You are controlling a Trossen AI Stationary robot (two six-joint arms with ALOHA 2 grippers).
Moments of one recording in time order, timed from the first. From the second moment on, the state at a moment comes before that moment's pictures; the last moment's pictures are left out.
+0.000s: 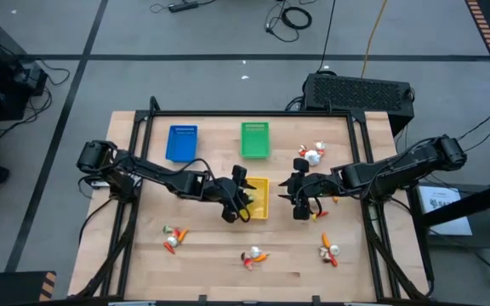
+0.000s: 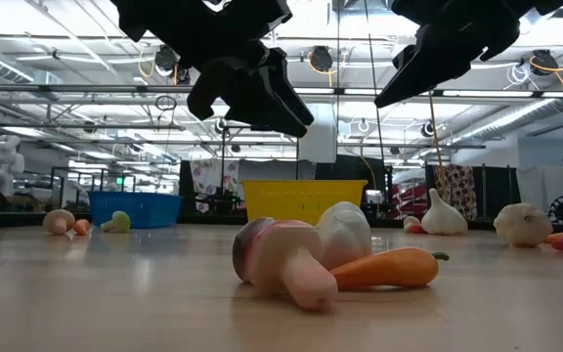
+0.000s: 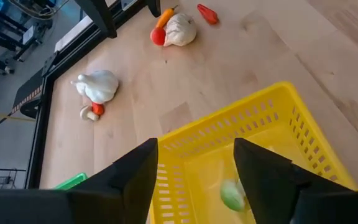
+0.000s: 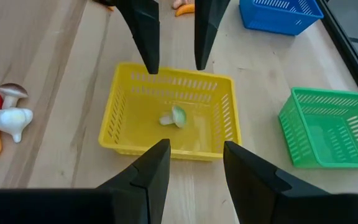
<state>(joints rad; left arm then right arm) -0.16 1.68 1.01 0.05 -0.24 0.50 0.21 1.23 0.79 -0.25 0.29 0.07</state>
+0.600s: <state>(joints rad) -0.23 1.68 1.03 0.09 -0.32 0.49 0.21 1.23 0.79 -0.26 0.29 0.07</state>
